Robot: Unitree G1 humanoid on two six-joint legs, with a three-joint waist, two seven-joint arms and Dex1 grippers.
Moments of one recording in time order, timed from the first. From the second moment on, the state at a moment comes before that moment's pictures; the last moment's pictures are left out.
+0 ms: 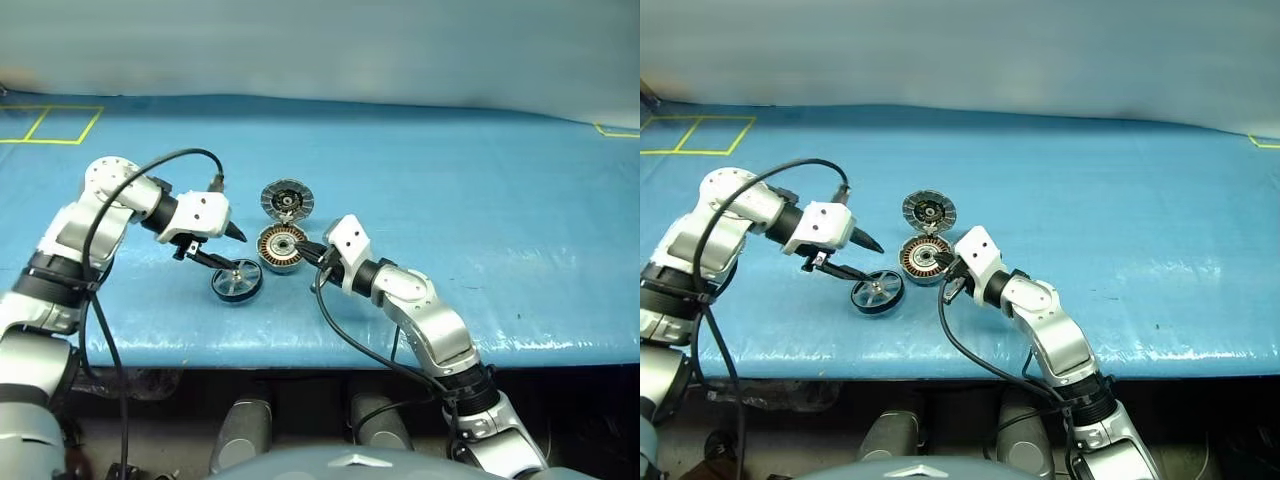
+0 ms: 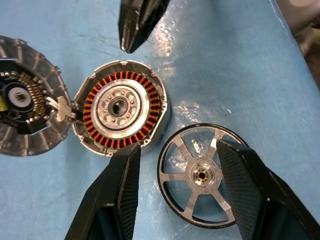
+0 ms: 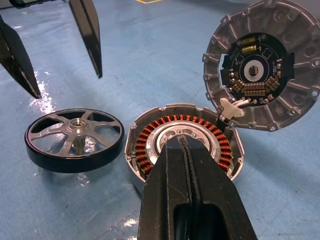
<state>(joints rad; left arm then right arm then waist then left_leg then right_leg) -0.84 0.90 -0.51 0.28 -0.01 0.00 -1.60 -0.28 -0.18 0.30 -0.22 0.12 0.49 0.53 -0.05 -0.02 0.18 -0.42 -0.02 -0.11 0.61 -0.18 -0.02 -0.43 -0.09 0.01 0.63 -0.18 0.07</state>
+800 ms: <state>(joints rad) -1.11 0.89 -0.94 0.30 0.25 -0.06 -1.61 -0.31 -0.31 0.27 -0.31 0.15 0.61 0.57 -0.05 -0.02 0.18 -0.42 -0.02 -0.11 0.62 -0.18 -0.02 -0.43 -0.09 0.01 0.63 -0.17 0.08</state>
